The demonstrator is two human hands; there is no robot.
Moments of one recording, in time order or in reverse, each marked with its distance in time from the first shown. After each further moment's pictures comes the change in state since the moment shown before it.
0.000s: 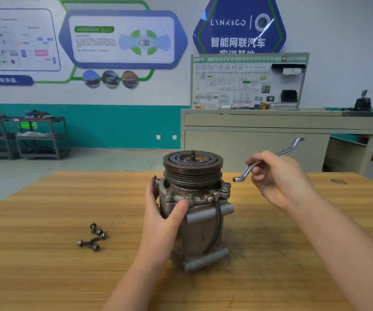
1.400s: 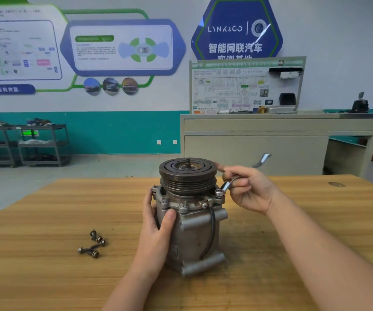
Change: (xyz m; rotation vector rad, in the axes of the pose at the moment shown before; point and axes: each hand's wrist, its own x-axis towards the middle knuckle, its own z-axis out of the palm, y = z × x) left_hand 0.003 -0.016 -0.008 0.030 -0.042 -0.029; right_hand 0.034 0.020 -0.005 0.188 -0.533 0.462
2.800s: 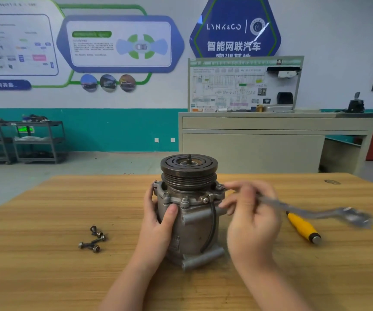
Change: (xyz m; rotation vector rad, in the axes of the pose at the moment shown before) left_hand 0.000 0.007 0.001 0.026 -0.010 -0.004; right_hand -0.041 0.098 0.047 -0.869 0.541 -1.434
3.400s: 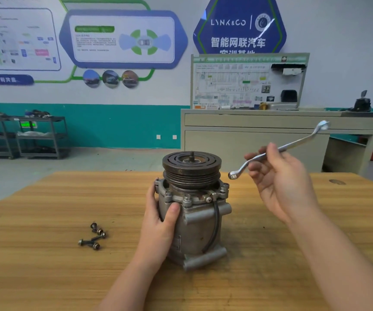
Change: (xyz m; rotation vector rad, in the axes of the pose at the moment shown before) left_hand 0.003 -0.004 0.000 0.039 -0.003 0.040; right_hand 0.083 0.013 -0.023 0.574 -0.051 0.869
